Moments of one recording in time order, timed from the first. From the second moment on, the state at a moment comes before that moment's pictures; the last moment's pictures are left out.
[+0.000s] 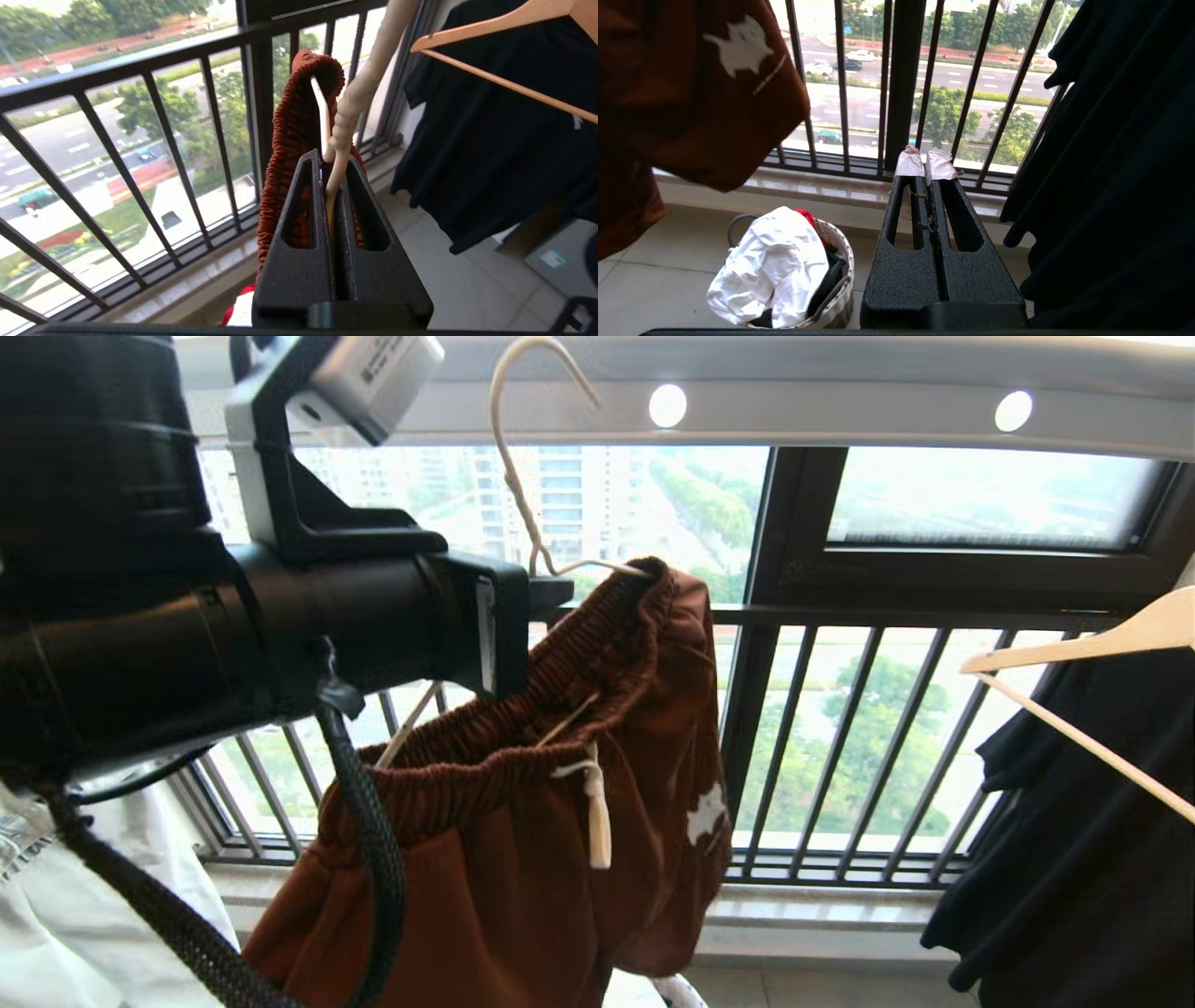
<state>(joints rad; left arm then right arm) -0.80 1.40 -1.16 -0.19 0.07 -0.05 0.01 0.00 -0.03 0.09 0.03 -0.05</state>
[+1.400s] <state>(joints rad) -0.59 1.76 -0.81 -0.76 -0.31 -0.11 0.01 0.00 -0.03 0.09 0.03 -0.07</state>
